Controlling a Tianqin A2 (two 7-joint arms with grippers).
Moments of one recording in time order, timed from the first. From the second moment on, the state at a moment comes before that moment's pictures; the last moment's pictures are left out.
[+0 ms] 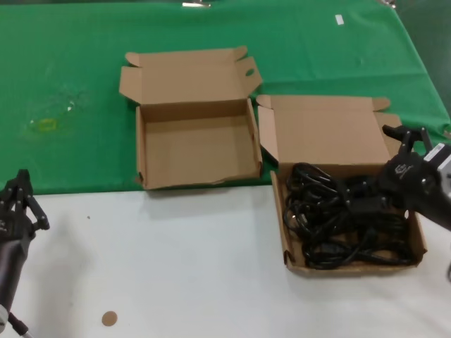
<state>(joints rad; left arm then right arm) 0.00 -0.30 1.60 -1.60 -1.80 0.00 0.00 0.17 0.86 -1.84 1.56 1.84 -0.24 0.14</state>
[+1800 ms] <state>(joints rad) 0.00 -0.30 1.60 -1.60 -1.80 0.00 0.00 0.81 0.83 -2.05 1.09 1.47 -1.16 -0.24</state>
